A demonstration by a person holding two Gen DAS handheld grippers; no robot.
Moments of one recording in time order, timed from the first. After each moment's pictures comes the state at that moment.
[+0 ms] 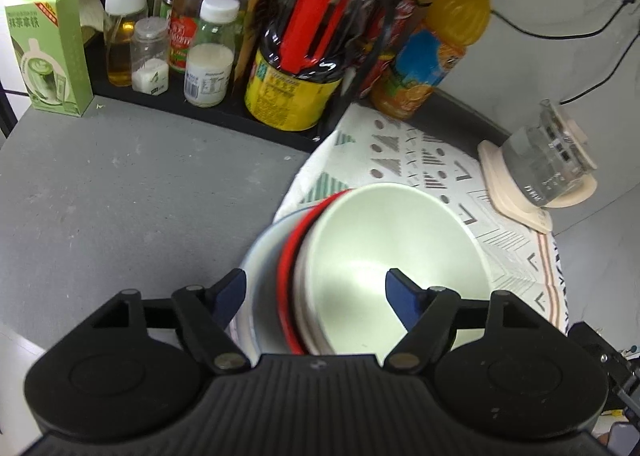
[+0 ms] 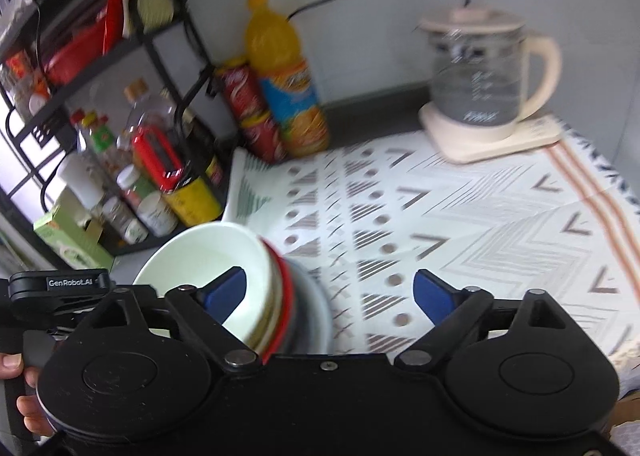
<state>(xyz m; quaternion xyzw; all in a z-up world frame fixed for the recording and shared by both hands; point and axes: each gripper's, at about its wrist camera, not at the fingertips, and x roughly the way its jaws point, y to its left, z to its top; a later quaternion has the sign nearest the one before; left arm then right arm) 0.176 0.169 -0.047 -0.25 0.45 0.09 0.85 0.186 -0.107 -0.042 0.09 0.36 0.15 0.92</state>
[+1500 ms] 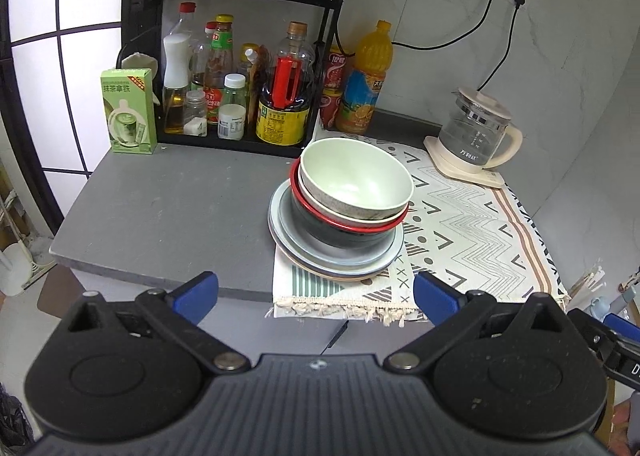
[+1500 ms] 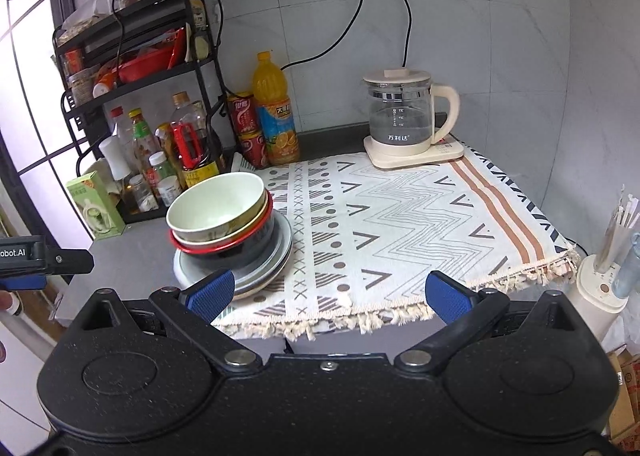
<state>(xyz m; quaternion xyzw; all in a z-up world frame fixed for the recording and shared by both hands) -0.054 0.094 0.013 -0.14 0.35 0.09 0.92 -0.035 -0.170 -0.028 0.05 0.28 0.12 0.95</state>
